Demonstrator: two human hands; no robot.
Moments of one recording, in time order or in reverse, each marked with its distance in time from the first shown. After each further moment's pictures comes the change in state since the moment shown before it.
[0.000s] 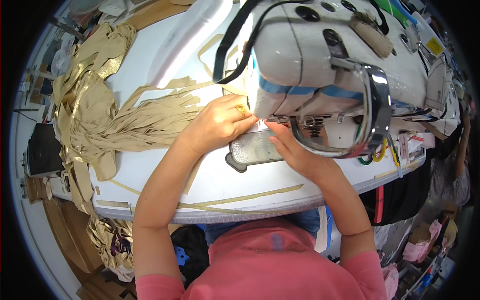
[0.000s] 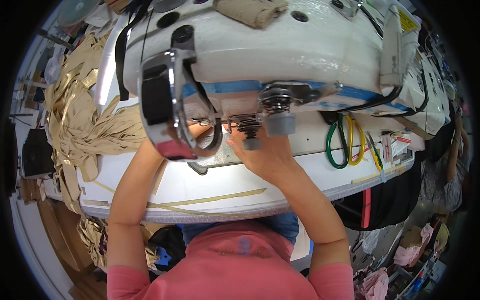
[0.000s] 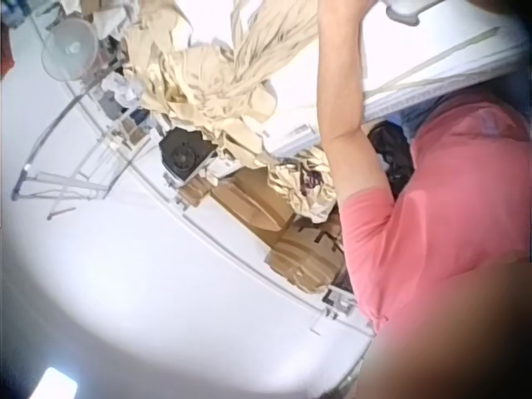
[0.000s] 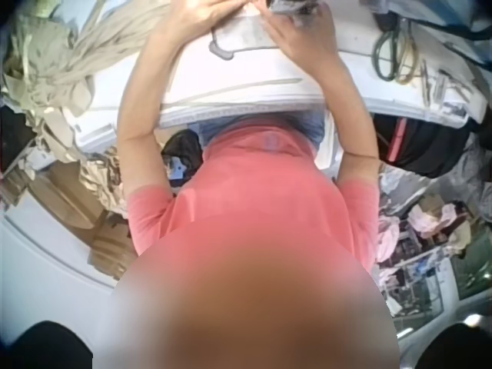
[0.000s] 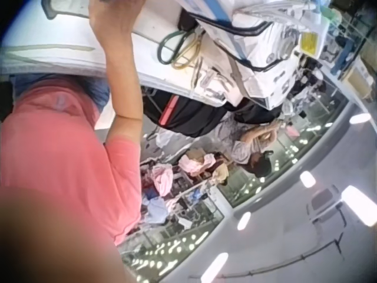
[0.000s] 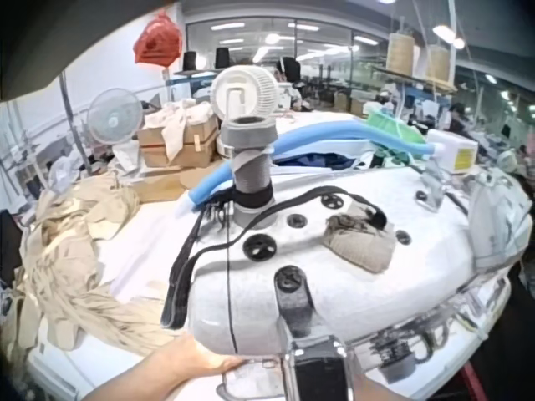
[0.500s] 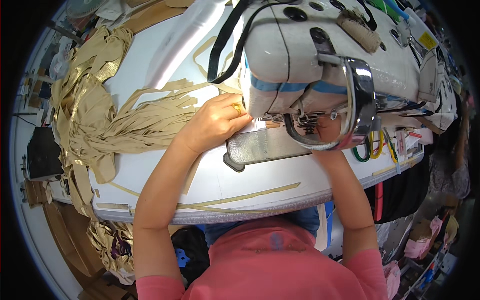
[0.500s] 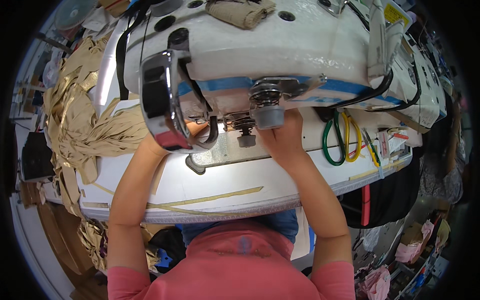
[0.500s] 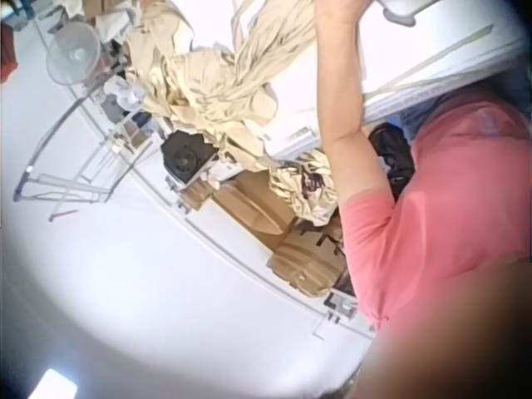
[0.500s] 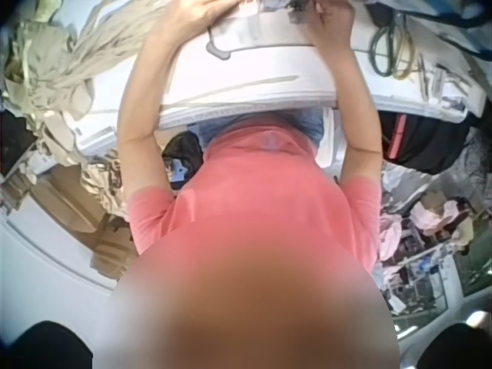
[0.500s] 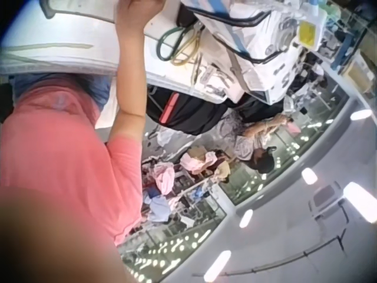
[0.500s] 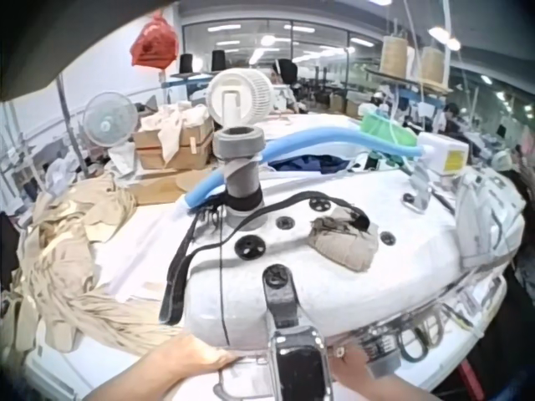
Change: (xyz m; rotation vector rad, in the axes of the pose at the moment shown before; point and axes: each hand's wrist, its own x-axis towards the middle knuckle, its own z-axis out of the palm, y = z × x) left_hand -0.002 -0.003 0.001 -0.043 -0.018 -0.009; right_hand 0.006 0.047 0.018 0.681 0.438 0.240
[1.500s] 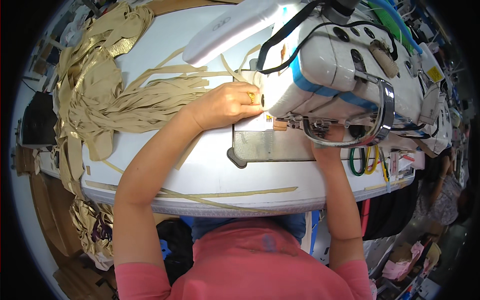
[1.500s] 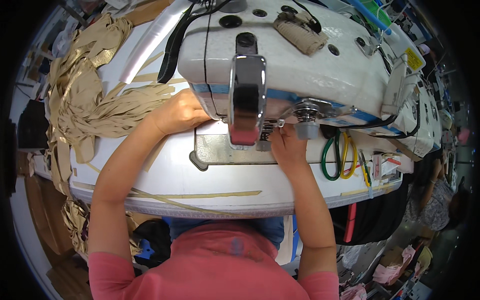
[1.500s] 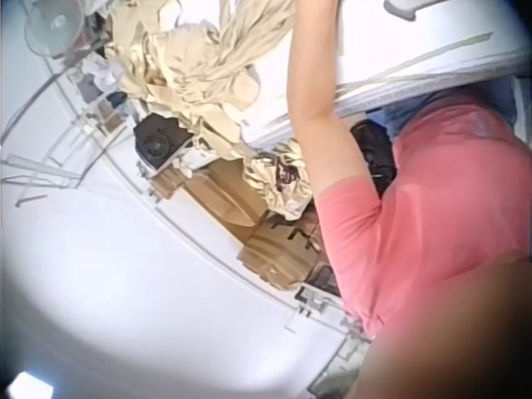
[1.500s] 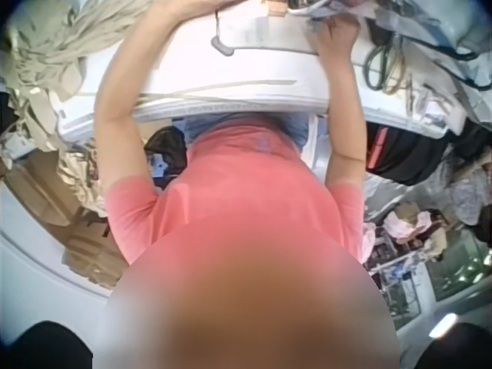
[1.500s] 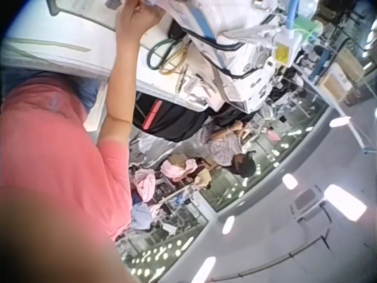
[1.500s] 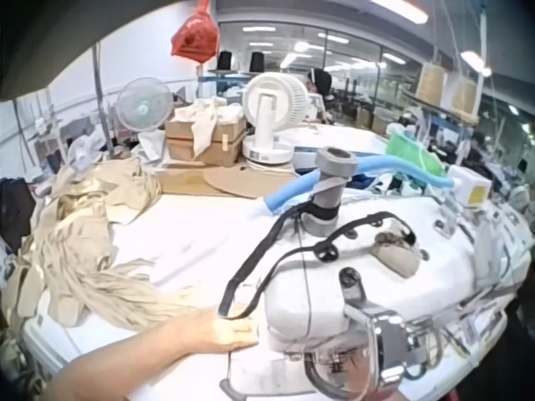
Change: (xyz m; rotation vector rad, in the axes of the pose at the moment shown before) left_hand 0.007 -0.024 -0.011 -0.062 -0.072 0.137; right_hand -0.005 -0.015 -0.011 -0.327 -0.070 0.025
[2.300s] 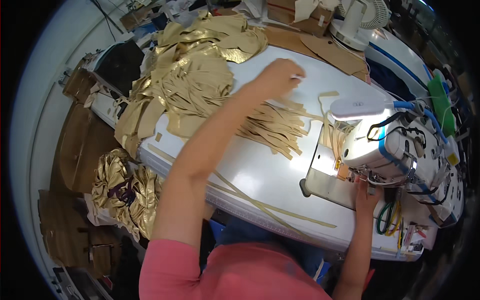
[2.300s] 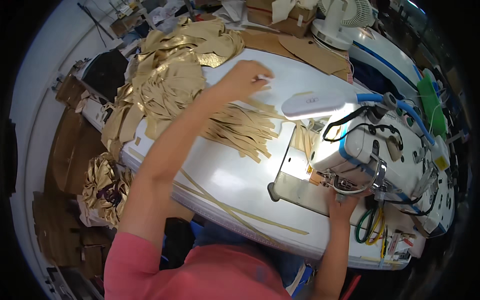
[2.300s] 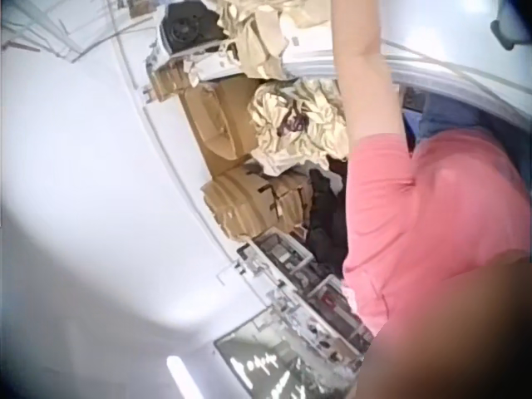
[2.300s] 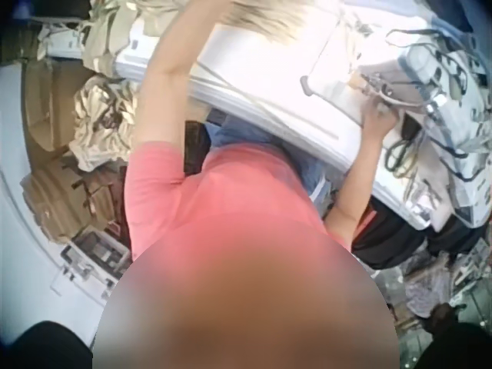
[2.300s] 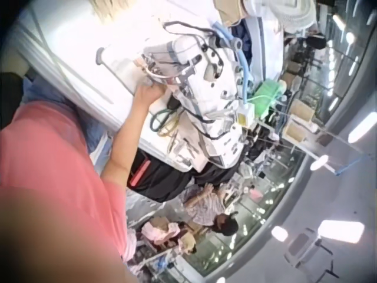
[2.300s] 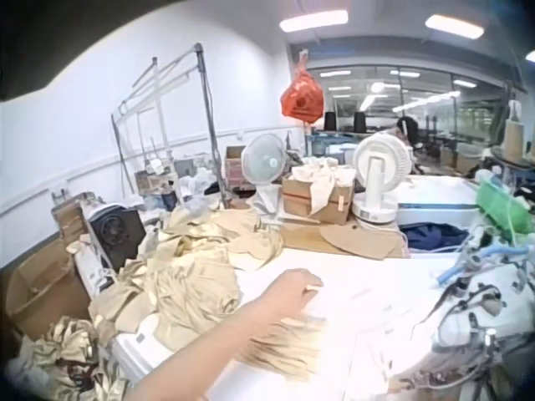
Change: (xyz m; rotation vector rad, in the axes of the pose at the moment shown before) left_hand -0.040 -0.053 -0.117 0.260 0.229 -0.696; right_hand -0.014 0.069 0.022 0.310 0.023 0.007
